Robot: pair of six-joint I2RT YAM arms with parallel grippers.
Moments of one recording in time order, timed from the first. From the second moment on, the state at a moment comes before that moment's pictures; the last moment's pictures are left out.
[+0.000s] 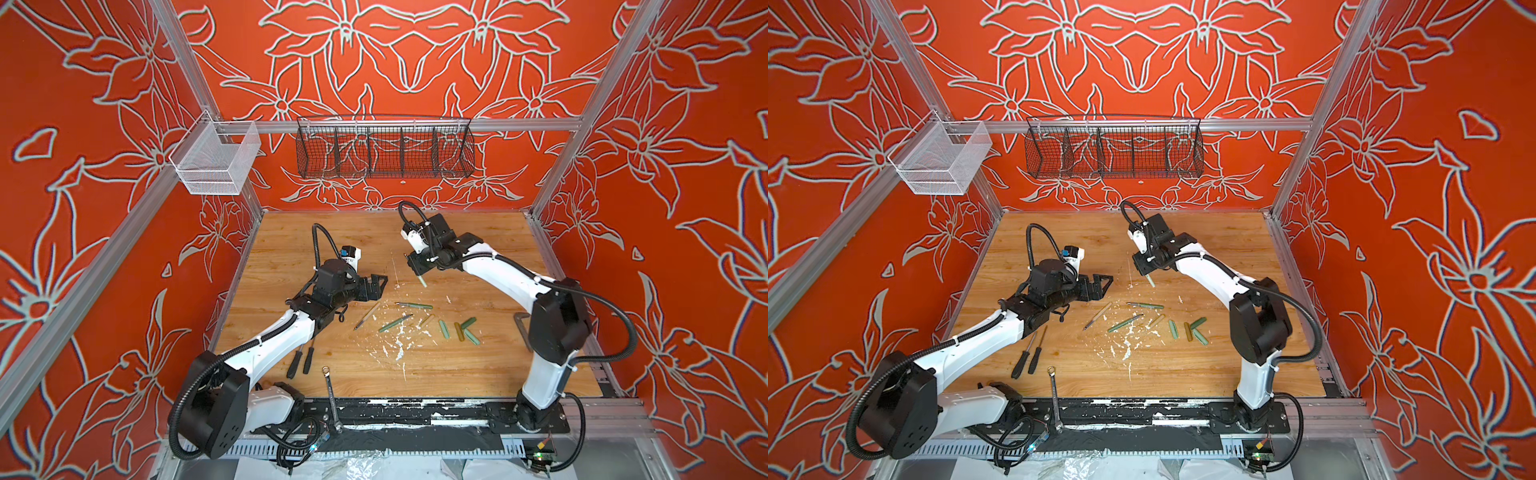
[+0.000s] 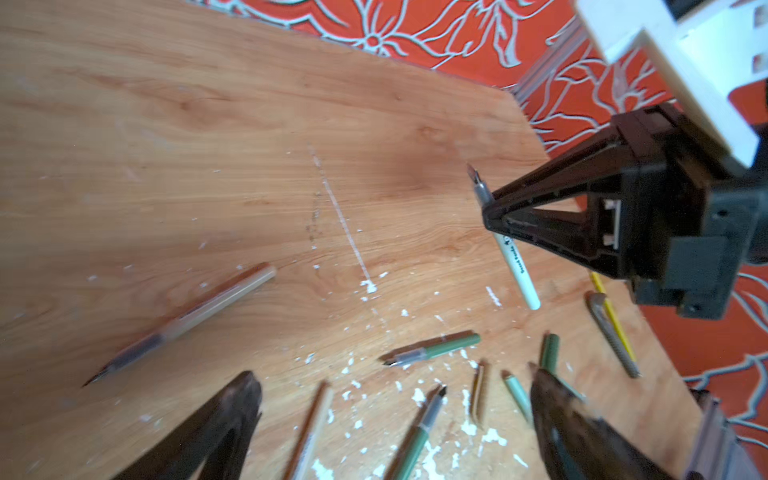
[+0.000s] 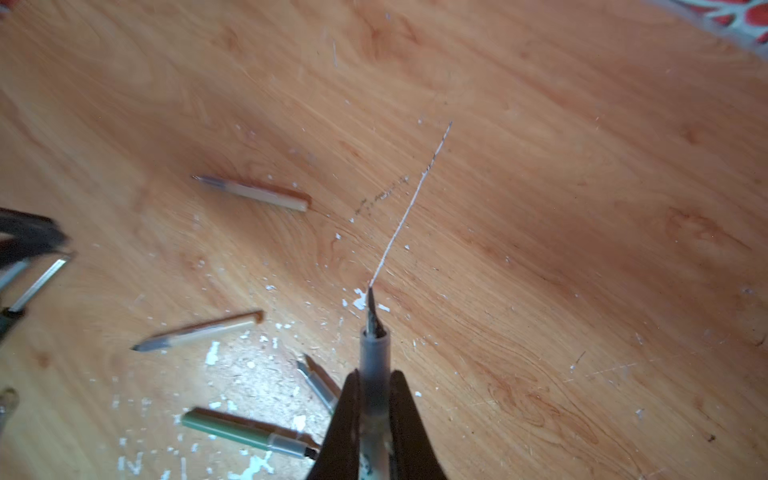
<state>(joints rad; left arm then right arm) -0.41 1.25 0.69 0.10 0.26 -0.45 0.57 1.76 1.48 -0.58 -0.15 0.09</state>
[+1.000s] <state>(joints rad) -0.51 1.43 0.73 0.50 0.70 -0.52 0.57 1.34 1.02 -0.03 -0.36 0.66</state>
